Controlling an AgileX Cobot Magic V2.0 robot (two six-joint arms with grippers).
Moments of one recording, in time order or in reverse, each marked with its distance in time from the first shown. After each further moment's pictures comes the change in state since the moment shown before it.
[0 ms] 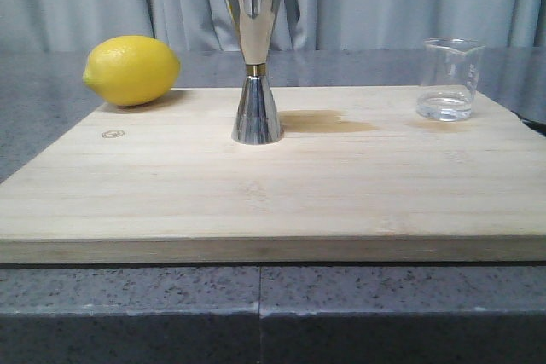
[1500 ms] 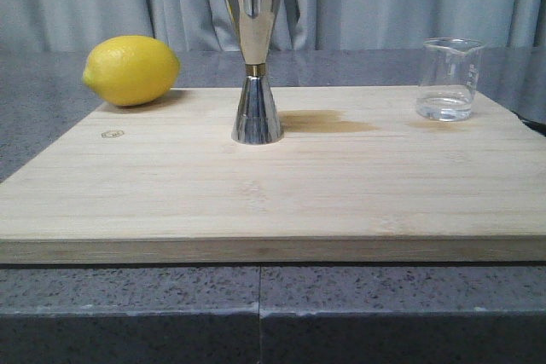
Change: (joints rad) left arm 0.163 -0.819 0.974 -0.044 -0.996 0.010; right arm 0.000 0.000 0.000 0.000 0.008 0.000
